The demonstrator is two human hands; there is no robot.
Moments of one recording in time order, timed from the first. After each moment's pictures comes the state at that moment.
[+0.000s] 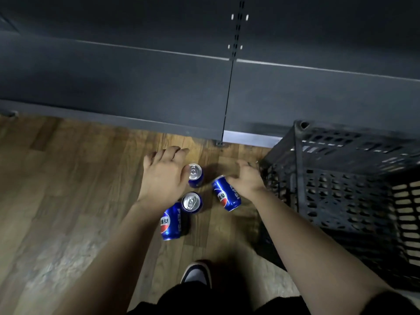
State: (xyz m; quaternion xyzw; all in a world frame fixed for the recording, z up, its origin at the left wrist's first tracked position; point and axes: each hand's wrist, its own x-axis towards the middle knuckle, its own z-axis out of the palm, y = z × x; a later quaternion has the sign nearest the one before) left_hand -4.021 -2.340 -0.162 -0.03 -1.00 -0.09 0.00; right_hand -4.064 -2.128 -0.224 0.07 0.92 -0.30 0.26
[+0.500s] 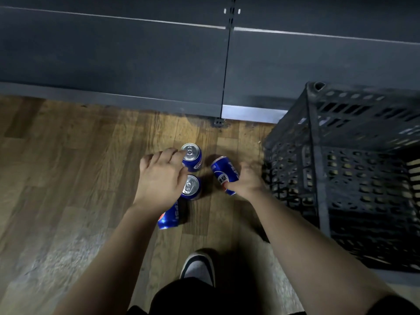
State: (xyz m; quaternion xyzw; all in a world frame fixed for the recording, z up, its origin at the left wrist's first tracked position) left_hand -3.986 -2.341 -0.225 -0.04 -0.99 -0.10 -0.01; right_hand -4.023 -2.127 -0.295 0.14 0.91 -0.28 0.28
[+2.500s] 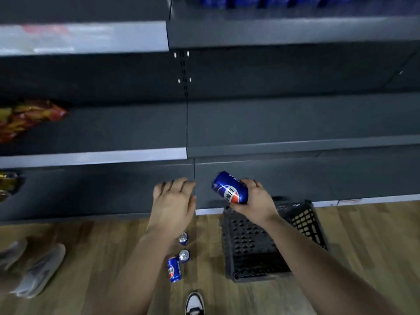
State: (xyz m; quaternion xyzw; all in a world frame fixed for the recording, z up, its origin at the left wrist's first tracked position) left_hand -4.028 -2.253 0.375 -0.14 -0.98 -0.09 0.07; right_hand -4.033 -2.021 0.335 0.05 0.94 -0.33 0.09
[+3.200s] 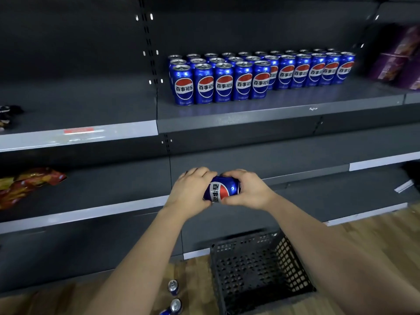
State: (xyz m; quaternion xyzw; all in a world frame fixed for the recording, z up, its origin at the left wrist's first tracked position) left_hand -4.057 -2.185 0.558 -0.32 -0.94 -0.11 0.05; right_hand -4.027 -1.994 0.553 -0.06 0.92 -0.38 0.02
